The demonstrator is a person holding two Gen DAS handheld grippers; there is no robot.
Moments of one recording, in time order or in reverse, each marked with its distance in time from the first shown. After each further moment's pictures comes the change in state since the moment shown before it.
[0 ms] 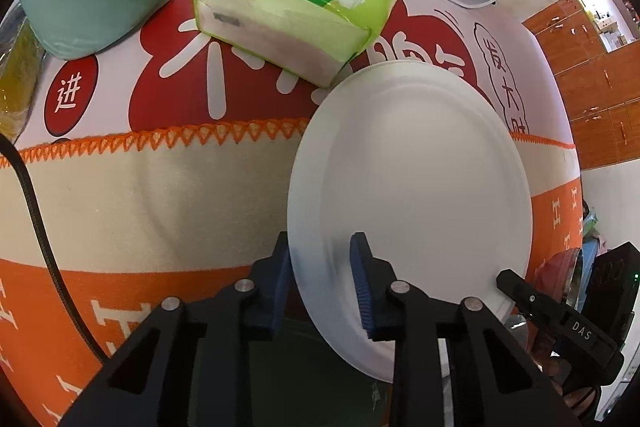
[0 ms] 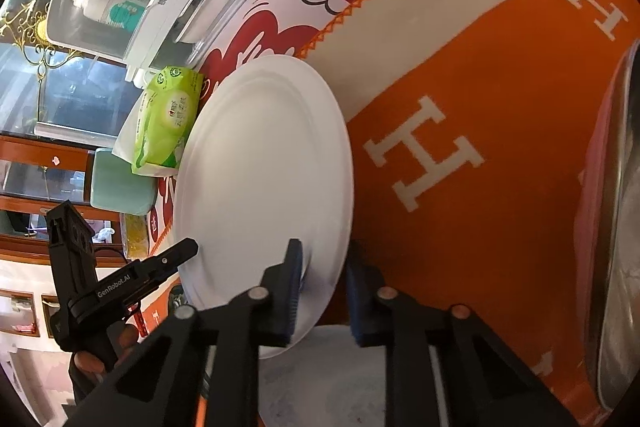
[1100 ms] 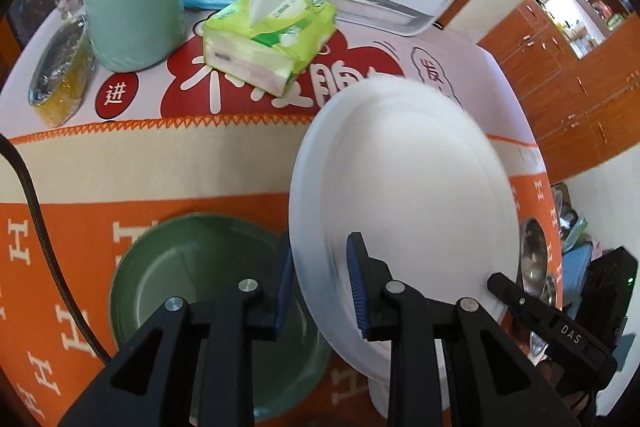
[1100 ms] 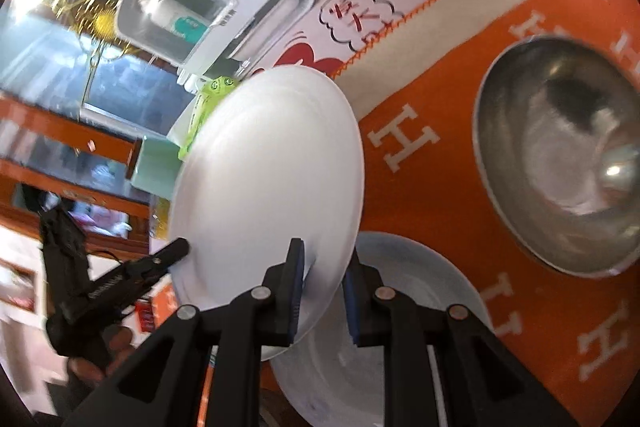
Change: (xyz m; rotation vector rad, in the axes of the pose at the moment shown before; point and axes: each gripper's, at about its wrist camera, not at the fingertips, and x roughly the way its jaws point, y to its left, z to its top) left arm -0.087 -0.032 -0.077 0.052 -0.176 -0.017; right arm -0.081 0.009 -0.055 -0.125 -0.137 0.009
